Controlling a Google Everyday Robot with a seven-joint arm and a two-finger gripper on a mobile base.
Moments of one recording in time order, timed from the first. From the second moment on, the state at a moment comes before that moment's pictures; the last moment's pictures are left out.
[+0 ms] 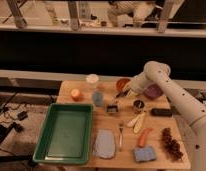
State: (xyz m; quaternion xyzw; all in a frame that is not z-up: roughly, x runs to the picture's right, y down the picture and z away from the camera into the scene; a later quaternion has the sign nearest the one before) arm 0.159 0.019 0.865 -0.20 -0.24 -0.05 0.95
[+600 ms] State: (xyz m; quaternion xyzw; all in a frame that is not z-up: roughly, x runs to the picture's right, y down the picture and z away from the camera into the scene) arm 0.145 0.019 0.853 -0.19 -0.26 -0.07 0.94
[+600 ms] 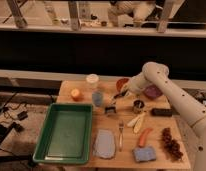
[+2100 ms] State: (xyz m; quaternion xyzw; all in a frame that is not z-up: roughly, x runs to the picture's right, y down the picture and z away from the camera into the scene) arm 0.137 0.026 0.844 -0.19 -0.27 -0.07 0.94
